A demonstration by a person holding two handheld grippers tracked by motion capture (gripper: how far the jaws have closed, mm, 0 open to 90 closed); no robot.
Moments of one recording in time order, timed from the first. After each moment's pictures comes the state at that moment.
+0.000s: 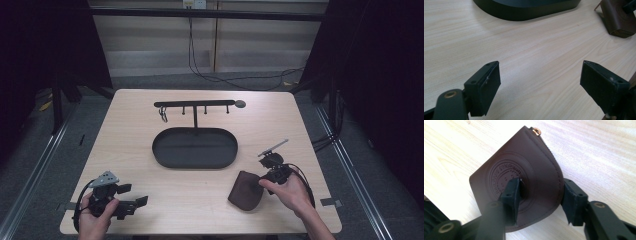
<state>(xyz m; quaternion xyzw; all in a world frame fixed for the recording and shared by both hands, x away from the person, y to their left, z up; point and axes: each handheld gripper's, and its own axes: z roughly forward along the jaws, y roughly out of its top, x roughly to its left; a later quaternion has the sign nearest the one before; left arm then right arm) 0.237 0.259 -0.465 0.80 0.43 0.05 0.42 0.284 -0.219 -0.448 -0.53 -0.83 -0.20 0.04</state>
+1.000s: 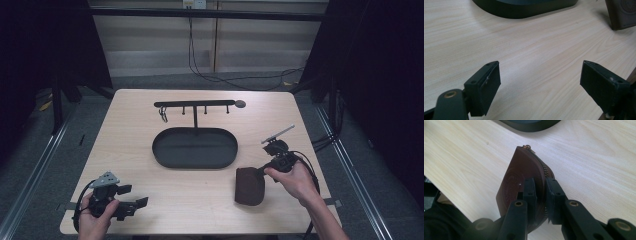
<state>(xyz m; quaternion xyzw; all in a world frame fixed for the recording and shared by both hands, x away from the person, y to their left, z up) 0.236 0.259 -0.465 0.80 0.43 0.04 0.42 0.294 -0.222 -0.404 -0.52 -0.83 -0.22 0.03</state>
